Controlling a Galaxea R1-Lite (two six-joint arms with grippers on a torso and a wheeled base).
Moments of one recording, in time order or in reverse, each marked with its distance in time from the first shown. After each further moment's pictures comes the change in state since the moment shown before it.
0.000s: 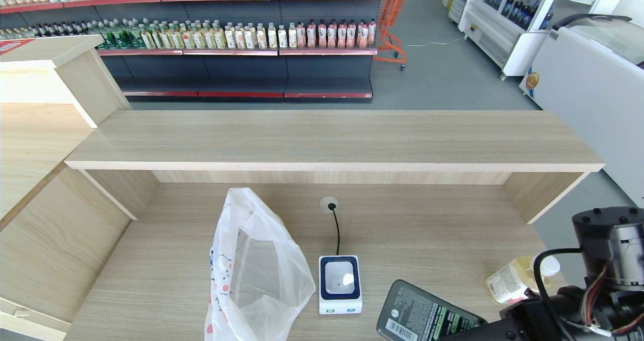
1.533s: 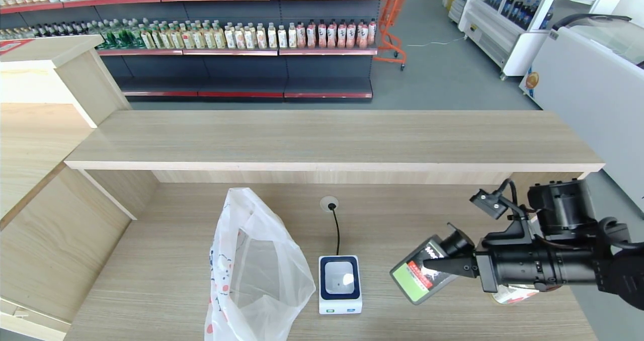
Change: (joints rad) left arm 0.000 0.000 0.000 0.000 0.000 0.000; right arm -0.201 0.298 -0.181 -0.044 -0.211 2.502
